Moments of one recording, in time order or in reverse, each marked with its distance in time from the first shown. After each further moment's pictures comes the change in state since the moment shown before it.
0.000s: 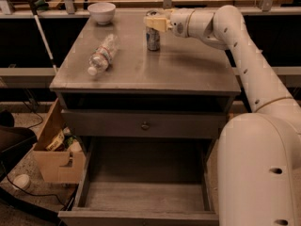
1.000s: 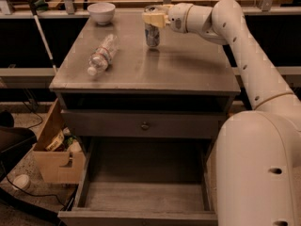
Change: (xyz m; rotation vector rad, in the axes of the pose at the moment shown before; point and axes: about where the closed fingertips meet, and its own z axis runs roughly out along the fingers) arm -0.018 0.005 0.002 0.006 0.010 -0.028
